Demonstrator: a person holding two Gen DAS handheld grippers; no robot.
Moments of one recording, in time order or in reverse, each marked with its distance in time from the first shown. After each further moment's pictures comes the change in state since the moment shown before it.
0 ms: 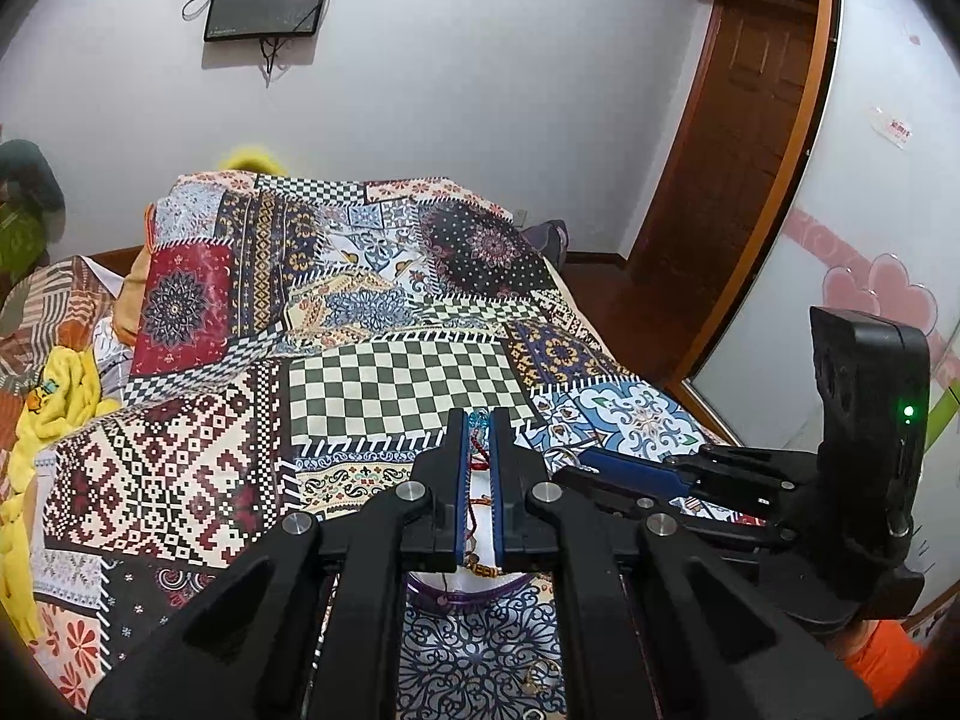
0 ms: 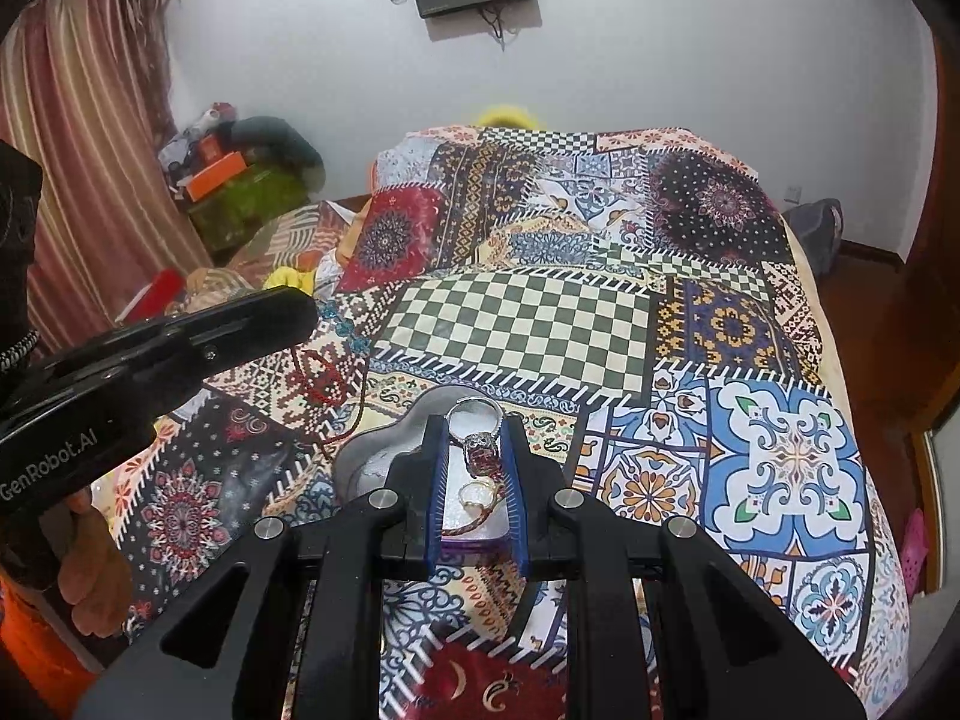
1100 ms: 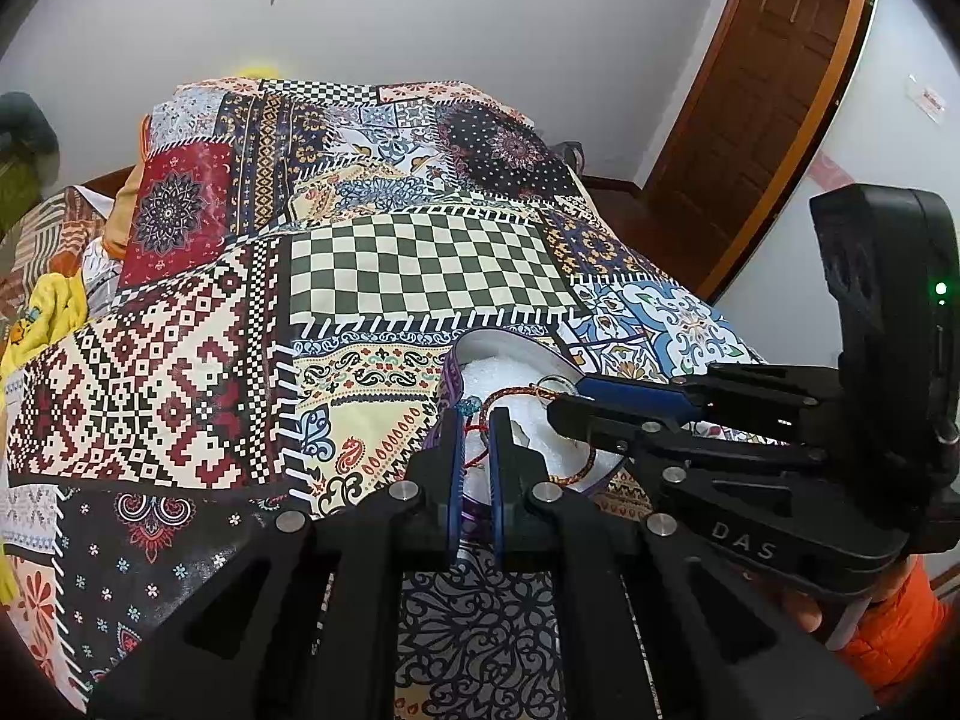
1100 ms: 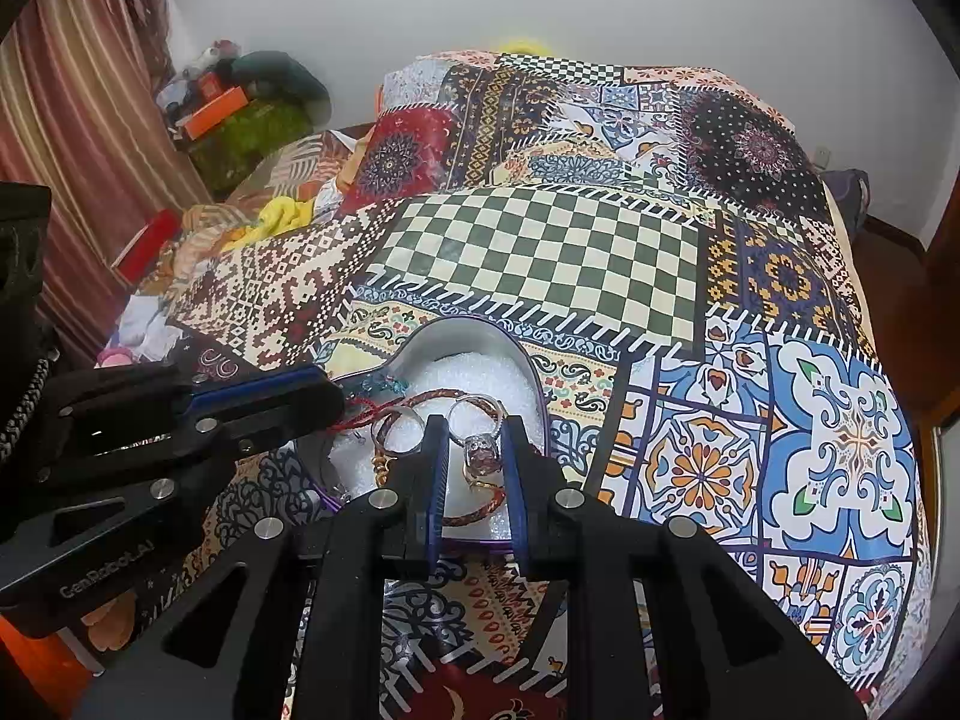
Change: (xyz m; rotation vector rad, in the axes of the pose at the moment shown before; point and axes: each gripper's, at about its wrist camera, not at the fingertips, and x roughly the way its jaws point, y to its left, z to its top) left arm 0.038 0.021 -0.041 -0.024 0.188 0.011; right arm 0.041 0.003 -0.006 -0.040 0.156 0.022
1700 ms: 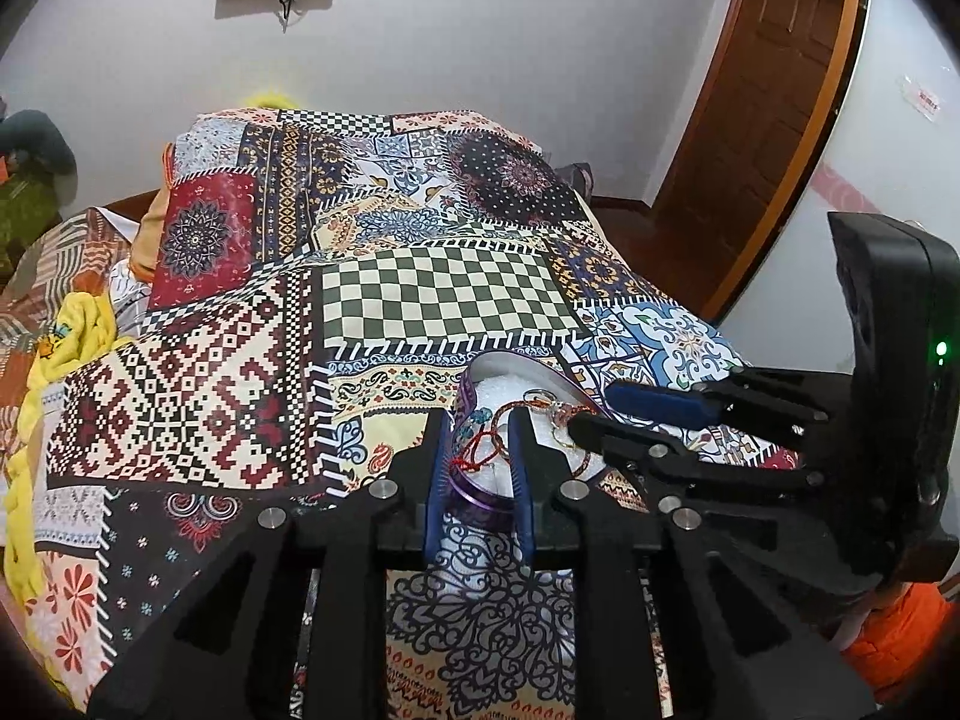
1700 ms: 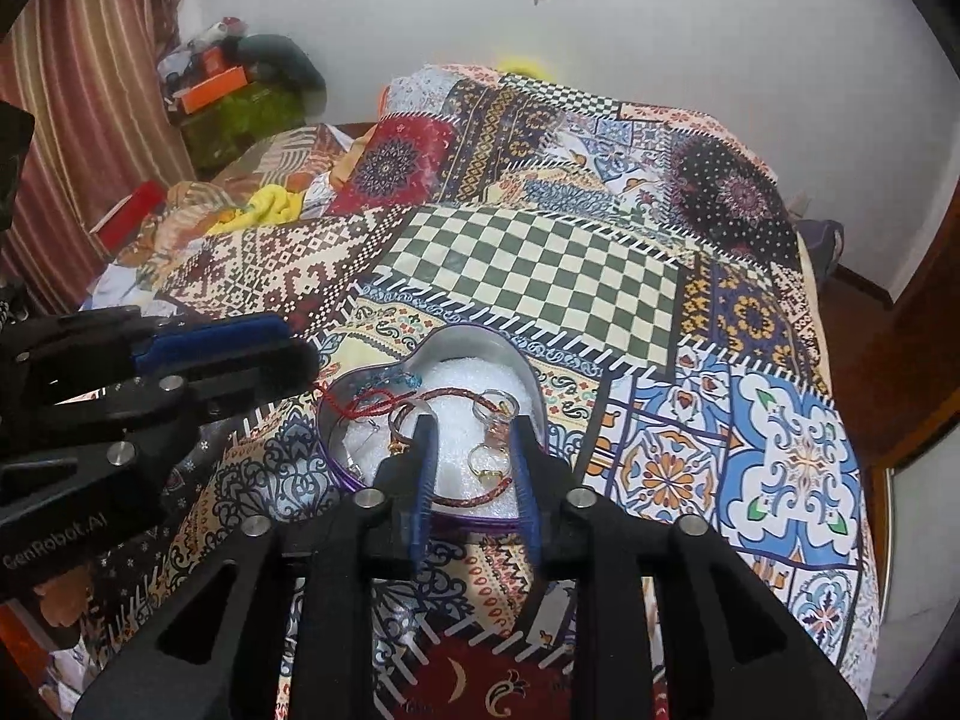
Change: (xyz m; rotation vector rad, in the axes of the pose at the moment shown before) left arm -0.032 -0.001 0.001 0.008 -0.053 0.039; right arm -0.021 0.022 -0.001 -0.084 -0.039 -0.119
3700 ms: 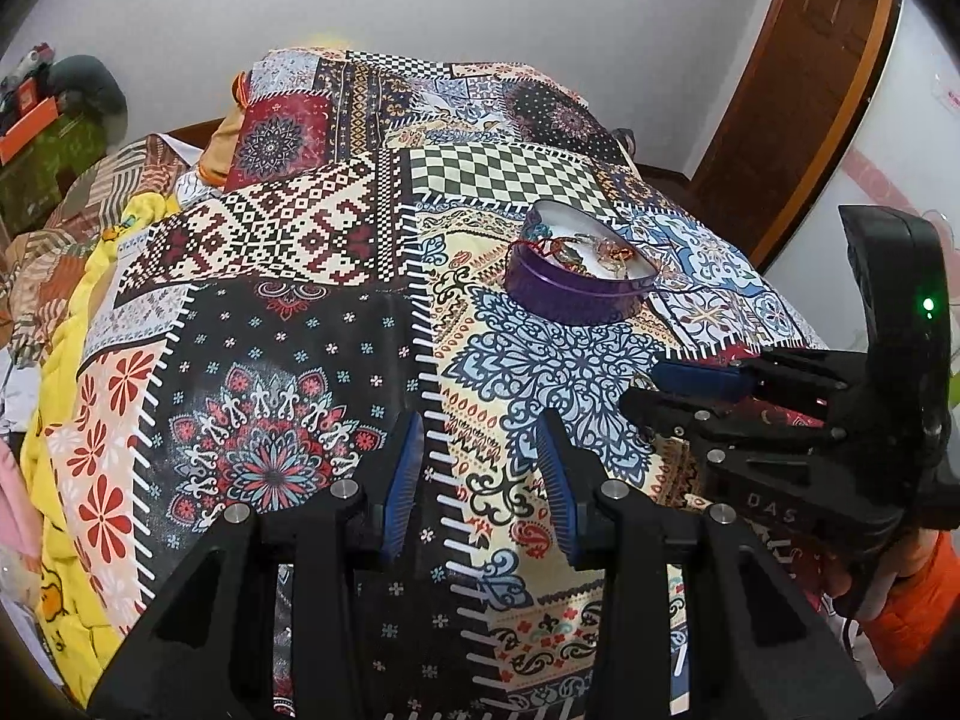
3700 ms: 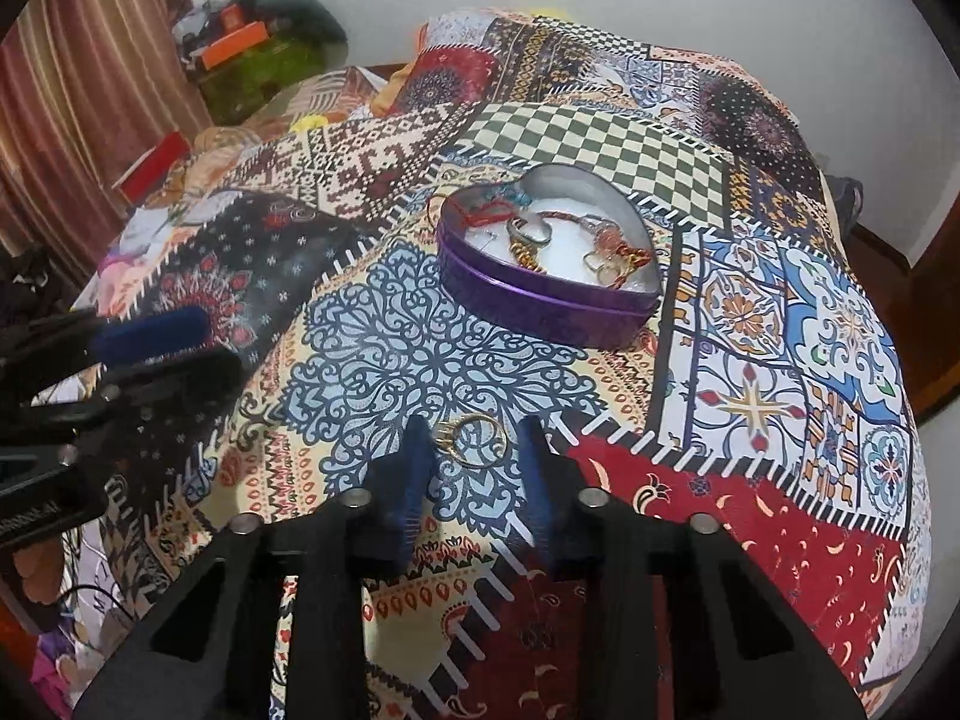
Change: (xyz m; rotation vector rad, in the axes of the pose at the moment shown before) left arm -0.053 0.014 -0.087 -0.070 0.088 0.086; right arm -0.004 0.045 -0.064 -0.003 0.112 0.049
